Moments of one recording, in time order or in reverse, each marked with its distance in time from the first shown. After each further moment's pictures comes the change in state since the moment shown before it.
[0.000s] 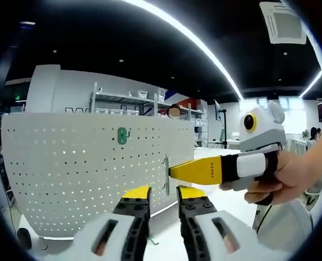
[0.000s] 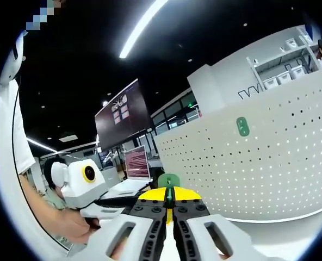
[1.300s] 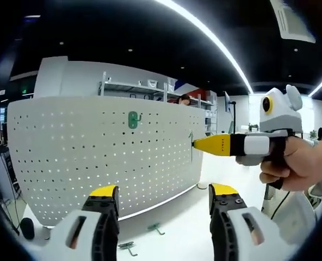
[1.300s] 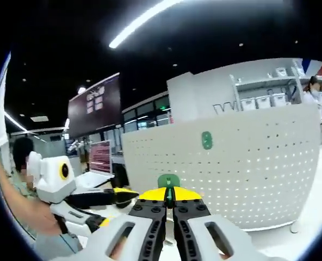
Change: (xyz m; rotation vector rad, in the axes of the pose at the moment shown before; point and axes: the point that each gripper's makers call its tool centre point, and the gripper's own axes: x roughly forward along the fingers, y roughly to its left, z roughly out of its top) left arm -0.002 0.015 -0.021 -0.016 0.076 0.073; right arm -0.034 -0.066 0.017 -0.179 -0.016 -0.413
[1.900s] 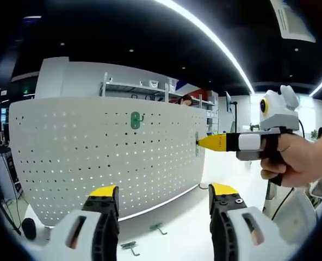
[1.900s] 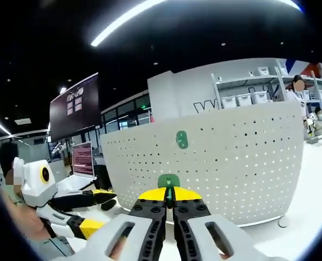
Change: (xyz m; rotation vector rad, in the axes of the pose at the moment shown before) left arm -0.003 0.006 0.001 0.008 -0.001 0.017; right arm 0.008 -0.013 0.003 0.032 0.013 -0.030
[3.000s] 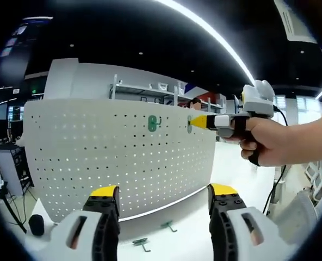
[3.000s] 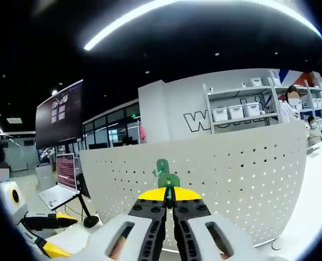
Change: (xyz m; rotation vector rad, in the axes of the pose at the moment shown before) left arm -0.022 0.026 0.003 -0.027 -0.024 0.064; right arm 0.058 -0.036 0.049 -0.023 -0.085 -0.094
